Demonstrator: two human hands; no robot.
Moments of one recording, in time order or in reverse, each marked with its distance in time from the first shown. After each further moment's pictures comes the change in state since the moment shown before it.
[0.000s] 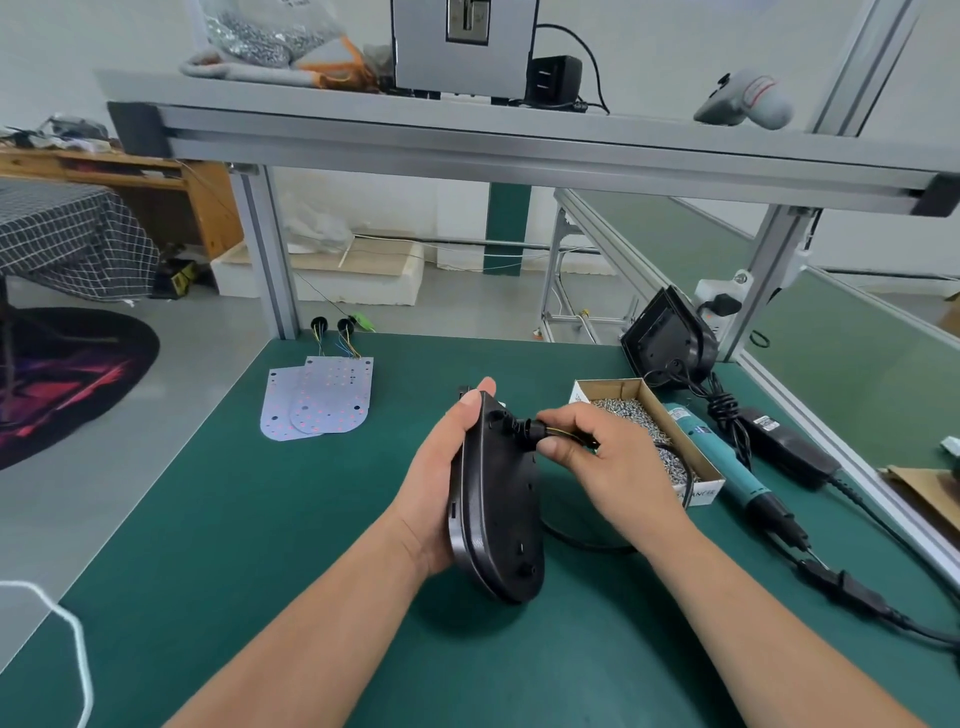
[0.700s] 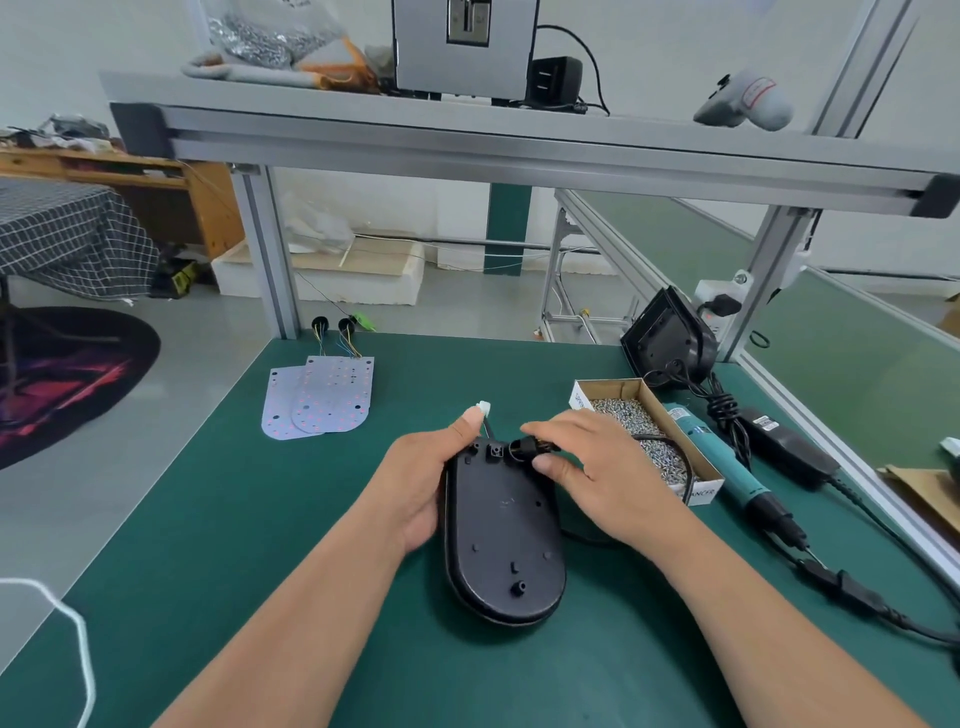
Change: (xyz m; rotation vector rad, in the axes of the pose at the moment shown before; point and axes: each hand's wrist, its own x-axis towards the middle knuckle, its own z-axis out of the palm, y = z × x) left_hand 0.003 0.020 -0.021 0.215 0.144 -0.114; right_hand -0.001 0.006 -0.007 -0.417 -0.206 -0.249
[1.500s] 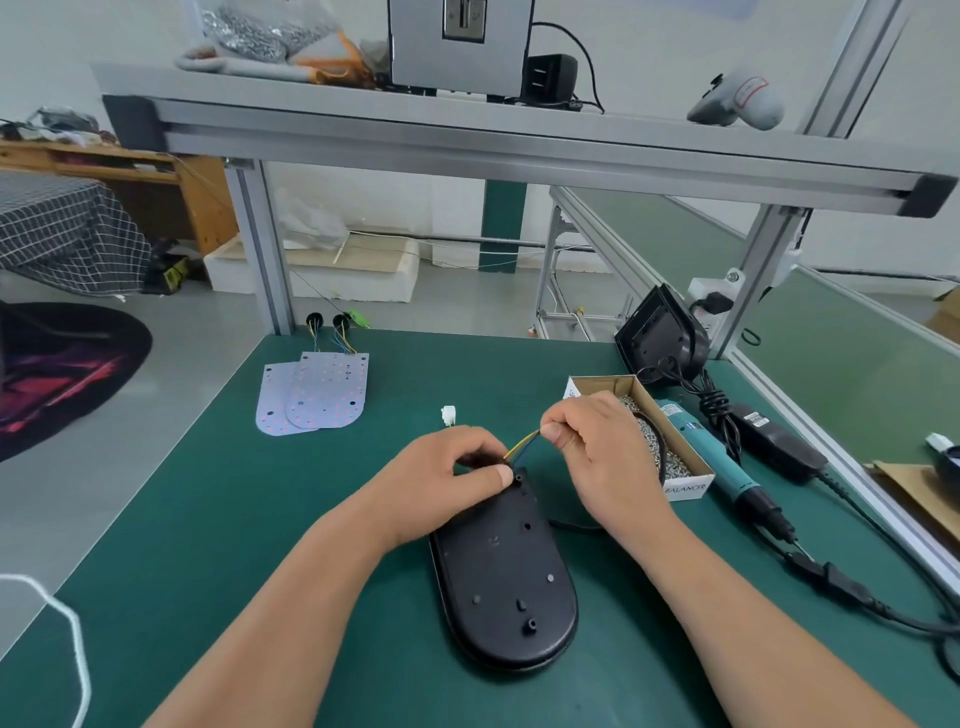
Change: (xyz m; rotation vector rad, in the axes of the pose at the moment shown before) left_hand -0.002 -0.003 -0.011 1.020 -0.120 0.361; right_hand 0.004 0.006 0.014 0.033 0.306 0.102
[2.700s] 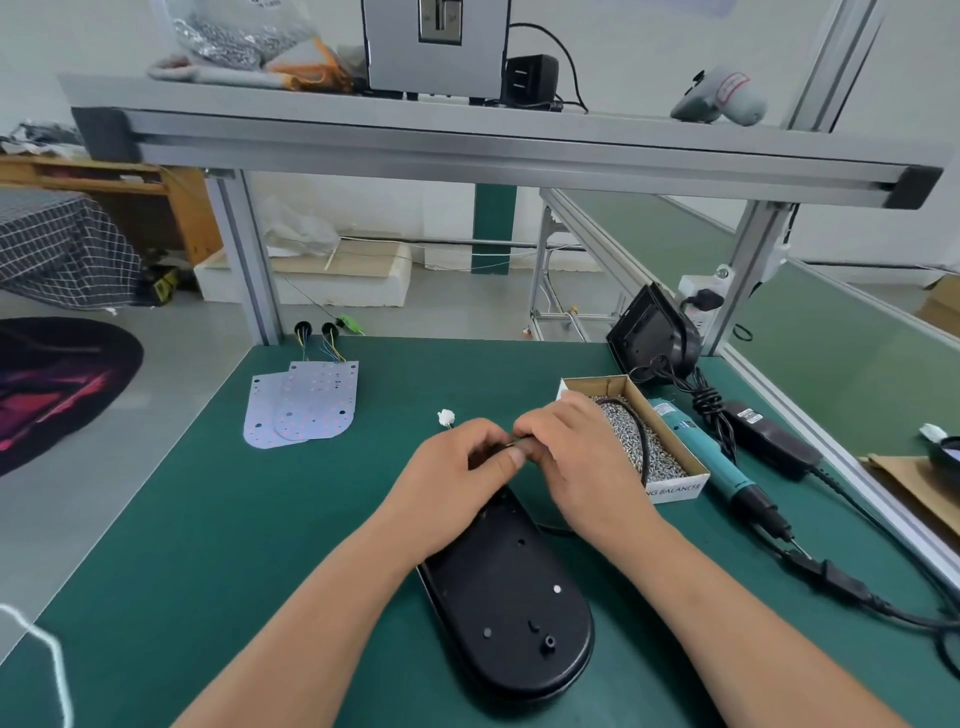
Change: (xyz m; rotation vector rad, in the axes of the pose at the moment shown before) left_hand 0.009 0.015 0.024 -0.096 0.170 0.057; right_hand 0.003 -0.018 -0.003 -0.124 -0.066 -0.238
